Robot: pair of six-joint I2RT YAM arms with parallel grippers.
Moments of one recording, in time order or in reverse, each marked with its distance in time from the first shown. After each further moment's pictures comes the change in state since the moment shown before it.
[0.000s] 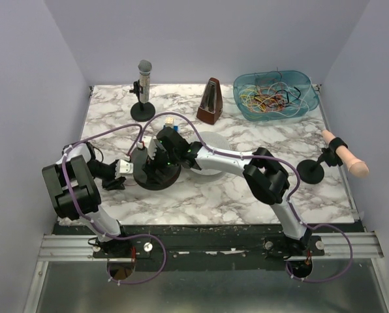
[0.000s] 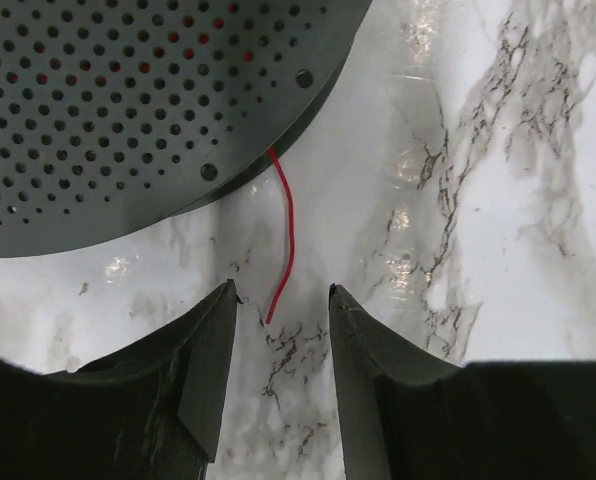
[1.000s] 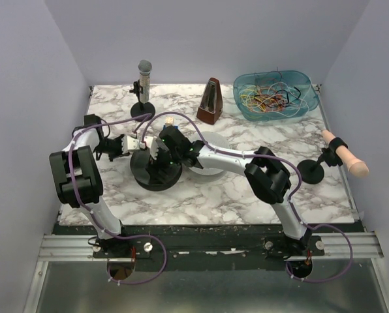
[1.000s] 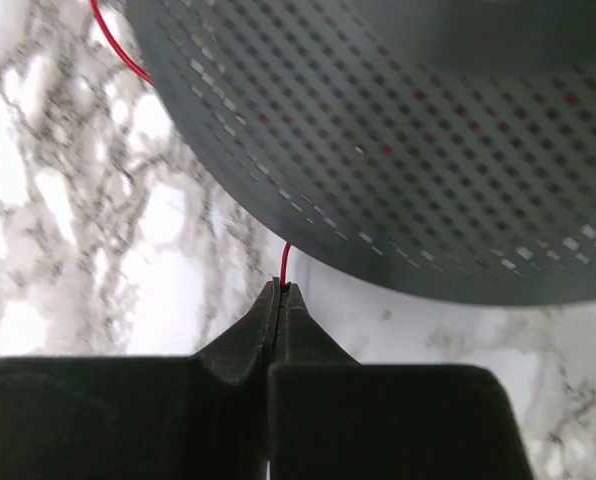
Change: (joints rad) left arm -0.124 0.105 0.207 0.309 0.034 -0.221; right arm -0.015 -0.010 -0.018 -0.015 -0.047 -0.030
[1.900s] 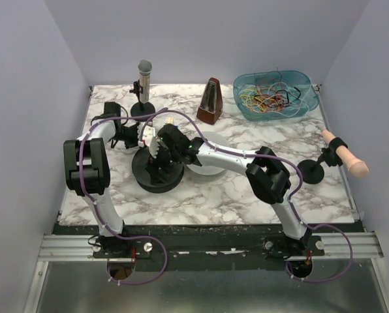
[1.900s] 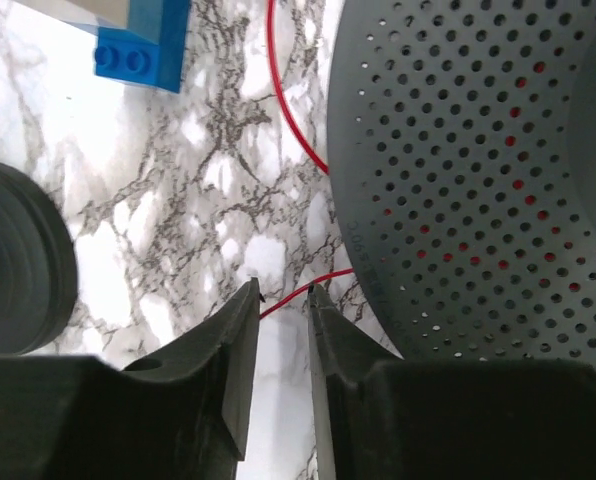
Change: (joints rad) left arm -0.186 0.133 0.151 0.162 0.005 -0.216; right arm -0.003 0.000 0.057 -0.127 0.037 -0.023
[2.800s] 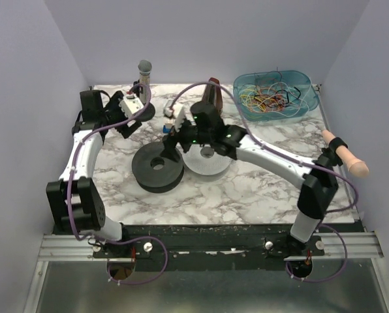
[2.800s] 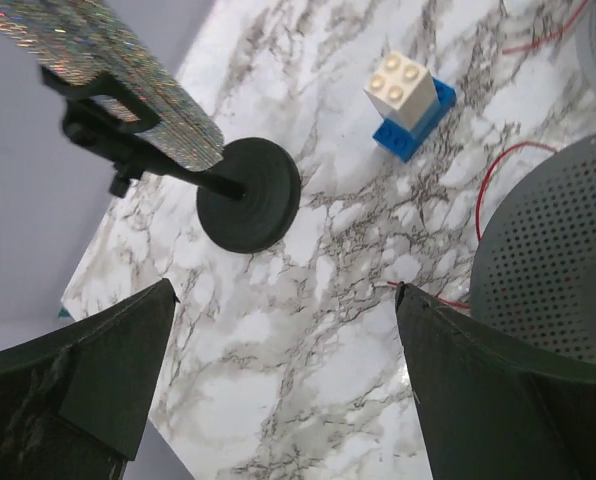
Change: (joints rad) left arm 0.036 -0.344 -0.068 0.278 -0.012 -0.494; right arm -0.052 -0.359 -0.134 0.085 0.123 0.086
